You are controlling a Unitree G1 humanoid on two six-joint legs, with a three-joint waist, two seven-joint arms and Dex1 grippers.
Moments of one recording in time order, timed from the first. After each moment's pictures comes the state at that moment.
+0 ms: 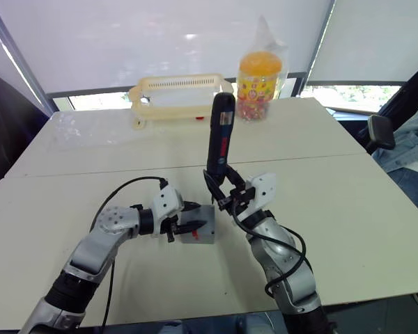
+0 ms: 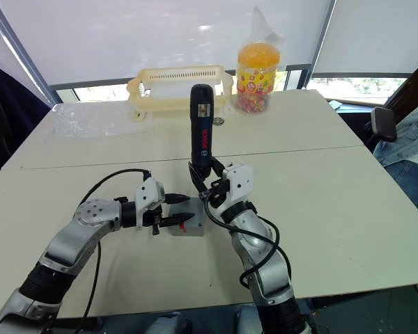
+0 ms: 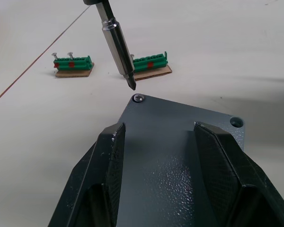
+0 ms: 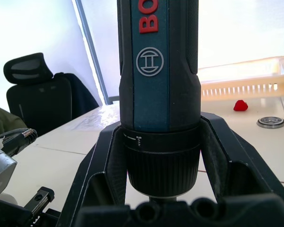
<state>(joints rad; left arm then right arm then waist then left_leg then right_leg) -0.34 0.56 -0.21 -0.14 -0.26 0.30 -0.94 -0.21 0.00 0.25 -0.34 0.14 0.19 0.23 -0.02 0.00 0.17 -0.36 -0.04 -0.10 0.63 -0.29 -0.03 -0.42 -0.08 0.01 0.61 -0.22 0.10</state>
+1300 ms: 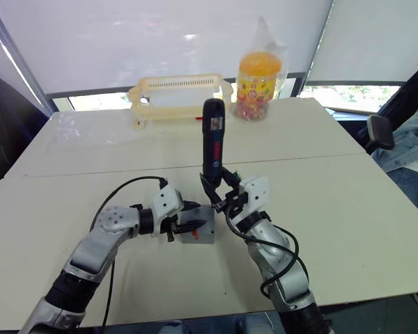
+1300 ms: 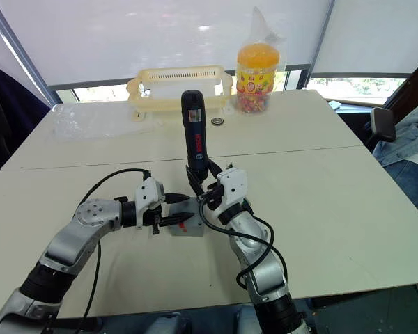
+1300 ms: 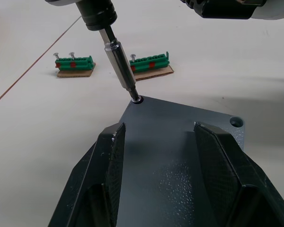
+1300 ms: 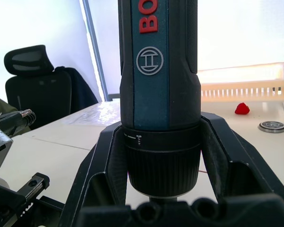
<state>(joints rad) -0.34 0.56 -0.21 -0.14 -0.26 0.30 -0.94 -0.21 0.00 0.26 -0.23 0.08 0.08 0.25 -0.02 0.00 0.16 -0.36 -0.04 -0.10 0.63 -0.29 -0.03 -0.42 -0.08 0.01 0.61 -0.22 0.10</state>
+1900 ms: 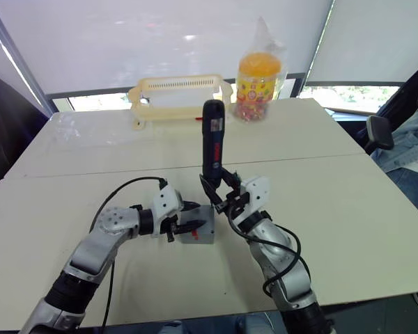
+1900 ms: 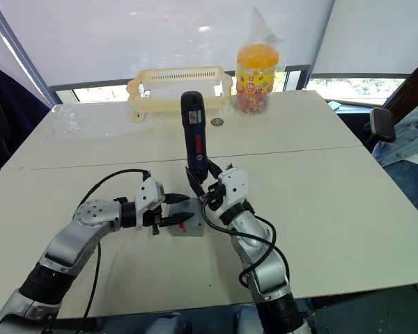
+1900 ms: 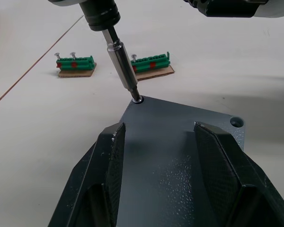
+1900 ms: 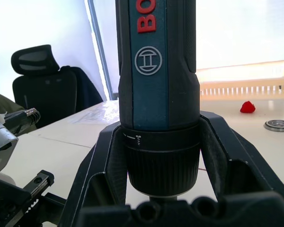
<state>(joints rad) -0.33 0.56 -0.21 -0.14 -0.26 0.30 -0.93 -0.22 -0.01 0.25 -0.23 0.10 0.08 0.30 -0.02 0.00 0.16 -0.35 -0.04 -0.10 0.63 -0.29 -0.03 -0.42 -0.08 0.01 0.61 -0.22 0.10</state>
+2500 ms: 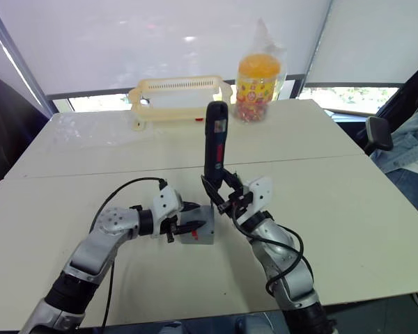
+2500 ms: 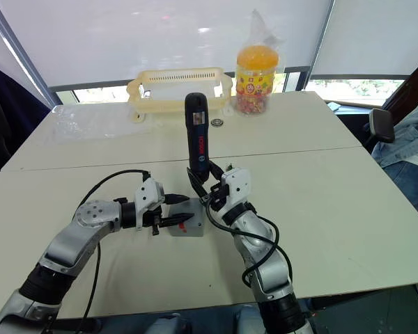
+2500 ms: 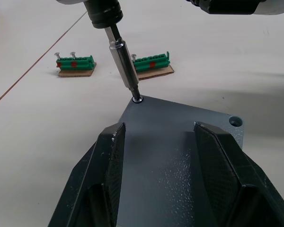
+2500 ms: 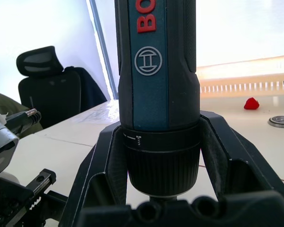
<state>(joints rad) -0.33 0.57 -0.21 -0.14 -0.26 0.30 -0.93 -0.21 -0.03 0.23 -0.23 0.13 0.10 0.33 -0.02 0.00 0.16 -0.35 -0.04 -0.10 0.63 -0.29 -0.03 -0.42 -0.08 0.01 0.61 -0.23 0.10</state>
